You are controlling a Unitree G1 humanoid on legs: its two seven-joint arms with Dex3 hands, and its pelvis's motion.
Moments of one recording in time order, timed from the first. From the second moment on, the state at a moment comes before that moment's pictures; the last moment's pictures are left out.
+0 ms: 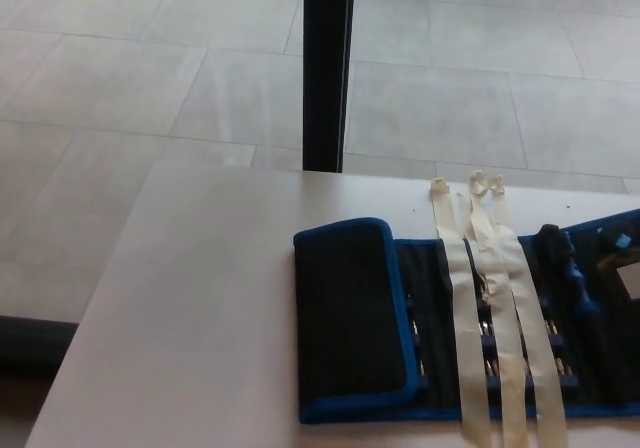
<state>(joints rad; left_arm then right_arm) 0.34 0.52 0.55 1.01 -0.30 -0.13 -0.38 -0.34 -0.35 -0.64 0.68 0.53 0.15 -0.09</state>
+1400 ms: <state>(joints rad) 0.33 0.53 0.53 1.03 -0.30 -0.15 -0.39 -0.06 -0.10 -0.16 -0.08 0.38 0.16 -0.12</state>
